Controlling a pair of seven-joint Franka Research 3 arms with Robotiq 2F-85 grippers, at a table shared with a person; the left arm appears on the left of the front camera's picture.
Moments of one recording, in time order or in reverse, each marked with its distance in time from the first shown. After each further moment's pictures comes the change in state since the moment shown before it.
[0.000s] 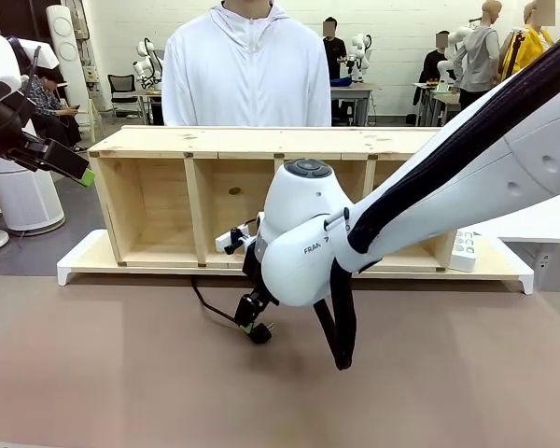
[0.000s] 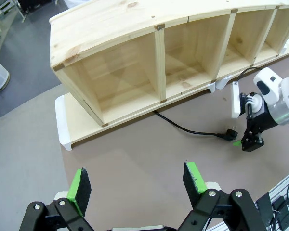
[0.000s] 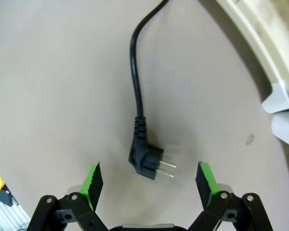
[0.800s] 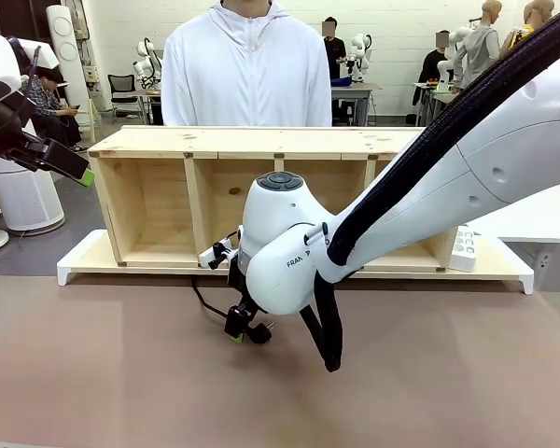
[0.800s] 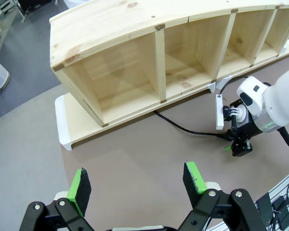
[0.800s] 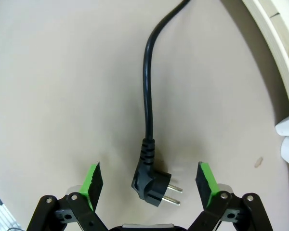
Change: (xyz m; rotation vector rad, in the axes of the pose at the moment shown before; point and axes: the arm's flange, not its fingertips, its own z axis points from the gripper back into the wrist) left arm 0.000 0.000 0.000 0.000 0.000 0.000; right arm 0.020 0.008 -0.029 -0.015 0.054 0.066
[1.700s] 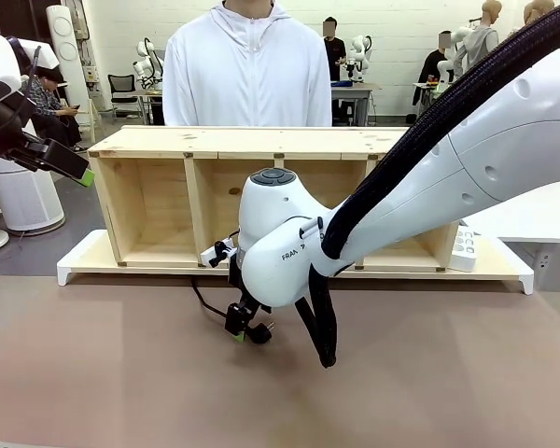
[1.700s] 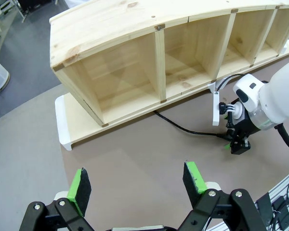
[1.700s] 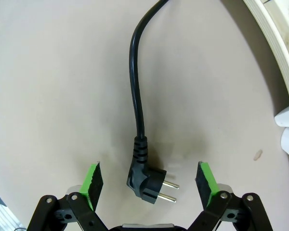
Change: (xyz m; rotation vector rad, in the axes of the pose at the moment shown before) left arm 0.000 0.000 0.000 0.000 0.000 0.000; right arm 0.005 -0.005 -0.001 -0.002 0.048 -0.047
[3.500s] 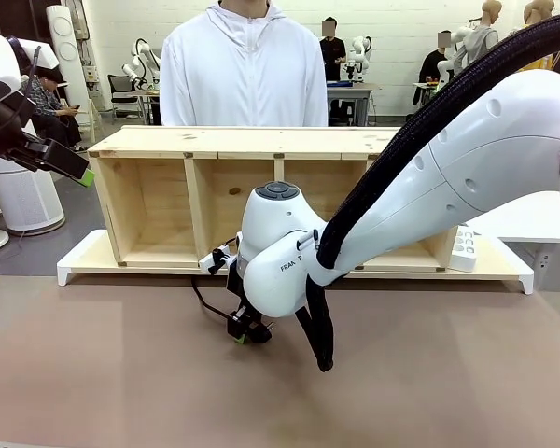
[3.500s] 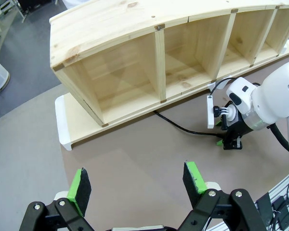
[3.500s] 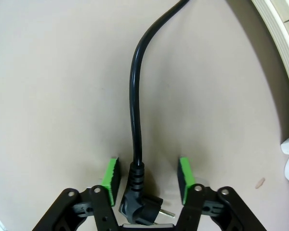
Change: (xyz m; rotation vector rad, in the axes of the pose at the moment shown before) left arm 0.000 0.000 0.000 0.000 0.000 0.000; right arm 0.005 -0.006 -0.025 0.021 -0.049 0.068
